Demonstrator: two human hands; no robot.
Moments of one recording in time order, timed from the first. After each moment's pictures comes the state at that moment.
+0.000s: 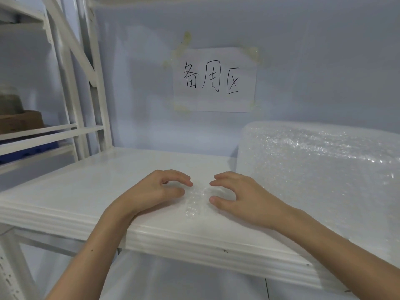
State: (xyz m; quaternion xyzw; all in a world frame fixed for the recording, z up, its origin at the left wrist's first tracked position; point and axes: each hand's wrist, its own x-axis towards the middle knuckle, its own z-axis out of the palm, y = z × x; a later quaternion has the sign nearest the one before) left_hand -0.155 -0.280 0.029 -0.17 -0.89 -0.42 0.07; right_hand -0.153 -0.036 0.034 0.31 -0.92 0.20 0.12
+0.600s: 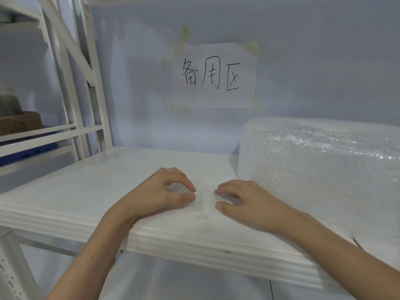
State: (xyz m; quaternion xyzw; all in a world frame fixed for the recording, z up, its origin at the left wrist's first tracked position) left_hand -0.150 -0.275 0.028 -0.20 -0.90 -0.37 0.11; right_hand -0.157 -0.031 0.023 0.30 -0.92 0.23 0.09
